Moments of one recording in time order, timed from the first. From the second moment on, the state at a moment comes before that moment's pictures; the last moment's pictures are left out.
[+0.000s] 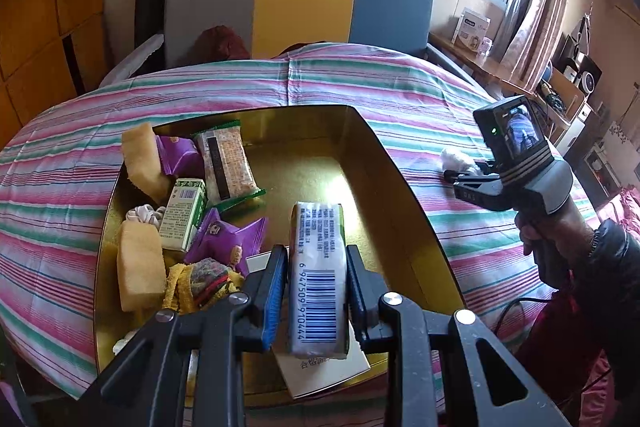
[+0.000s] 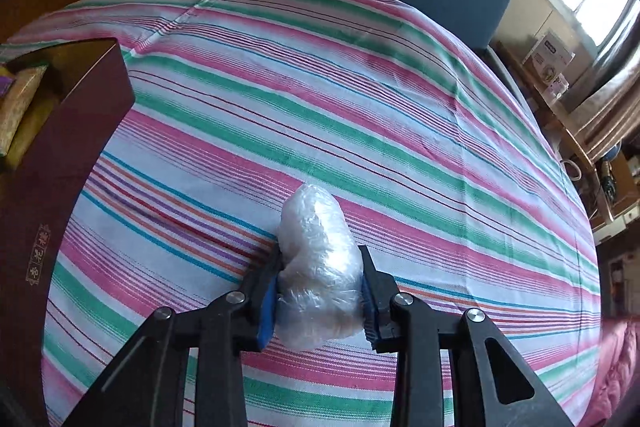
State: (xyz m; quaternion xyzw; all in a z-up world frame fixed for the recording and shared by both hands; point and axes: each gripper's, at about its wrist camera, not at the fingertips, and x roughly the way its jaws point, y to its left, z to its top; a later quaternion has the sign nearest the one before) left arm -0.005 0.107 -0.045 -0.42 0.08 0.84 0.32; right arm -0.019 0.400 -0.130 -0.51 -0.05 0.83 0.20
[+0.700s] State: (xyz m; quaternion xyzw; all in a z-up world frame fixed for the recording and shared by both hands) left arm -0.026 0.106 -0.029 -0.42 0.06 0.85 0.32; right arm -0.020 0.385 -0.135 -0.51 -0.10 0.83 0.20
